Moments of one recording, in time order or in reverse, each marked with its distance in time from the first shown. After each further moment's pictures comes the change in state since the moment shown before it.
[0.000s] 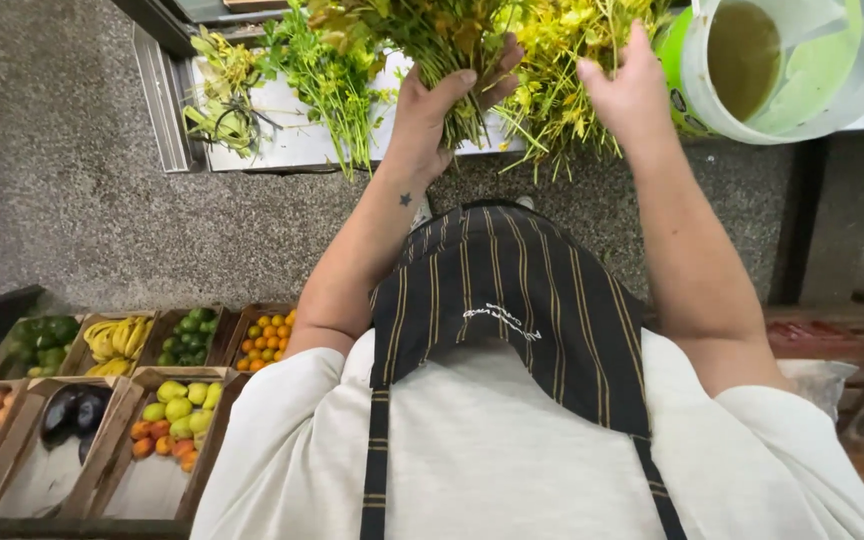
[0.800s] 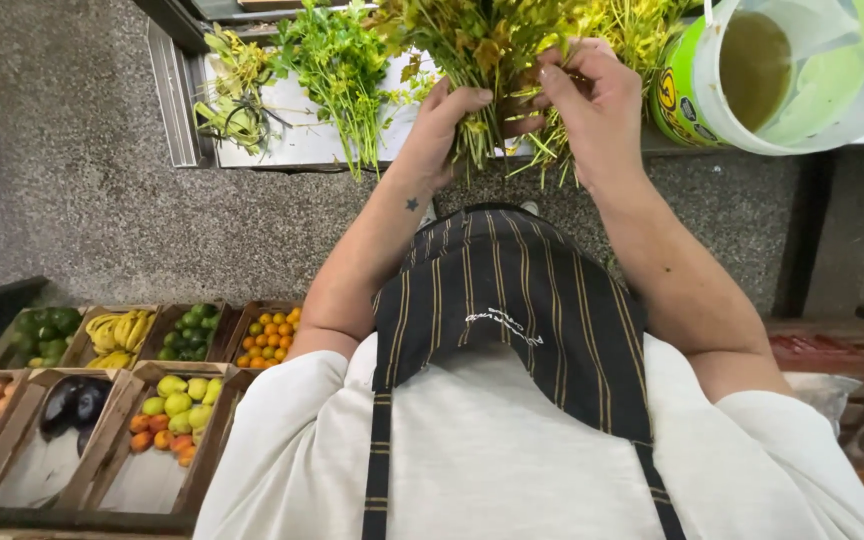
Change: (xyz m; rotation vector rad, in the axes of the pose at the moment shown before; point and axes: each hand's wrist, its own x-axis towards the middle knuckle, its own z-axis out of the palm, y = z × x) left_hand 0.002 -0.009 -0.010 0.015 0.305 -0.343; right_hand -0.055 -0.060 0.039 0.253 0.018 -0.519
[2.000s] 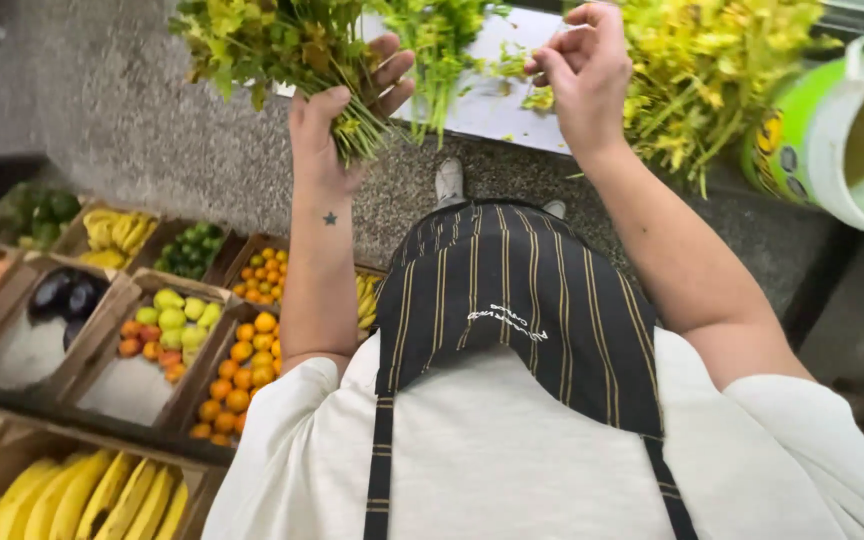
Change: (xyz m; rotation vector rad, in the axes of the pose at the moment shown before) left_hand -0.145 0.109 -0.134 0.063 -0.123 0.571; right_hand 0.048 0.063 0.119 0.047 -0.188 -0.176
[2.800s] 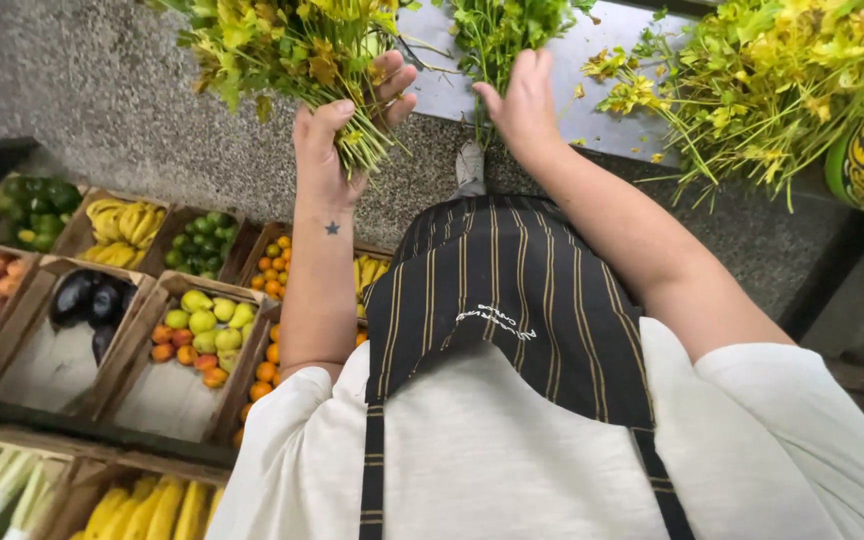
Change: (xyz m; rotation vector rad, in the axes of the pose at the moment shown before) left_hand -0.013 0.055 -0.097 -0.047 0.233 -0.111; right_hand -0.012 0.155 0.191 -0.690 -0.174 0.407
